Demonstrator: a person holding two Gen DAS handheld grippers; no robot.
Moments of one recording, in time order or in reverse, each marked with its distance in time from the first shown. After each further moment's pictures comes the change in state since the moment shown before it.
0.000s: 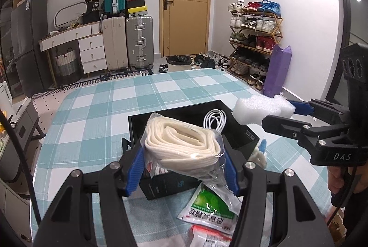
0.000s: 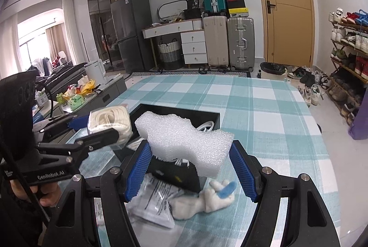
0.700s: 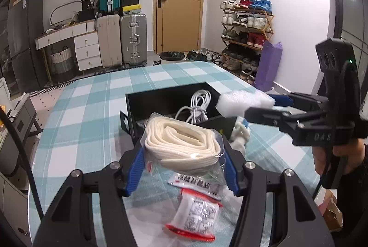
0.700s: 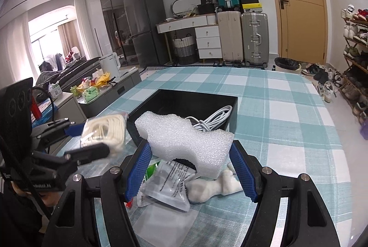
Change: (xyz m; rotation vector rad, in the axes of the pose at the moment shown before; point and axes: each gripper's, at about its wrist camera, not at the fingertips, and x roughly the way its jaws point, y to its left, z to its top) left arm -0.042 -0.009 -0.033 0.011 0.006 -0.043; right arm -0.004 0.008 -0.026 -0.016 0.031 0.093
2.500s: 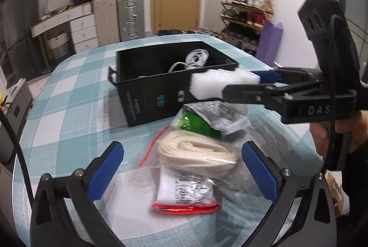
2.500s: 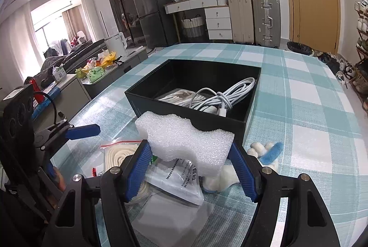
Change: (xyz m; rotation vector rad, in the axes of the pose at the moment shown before) left arm 0.026 -0.009 -0.048 0.019 0.134 -0.021; right arm 0.042 0.009 -0.019 -0.022 0.126 0.062
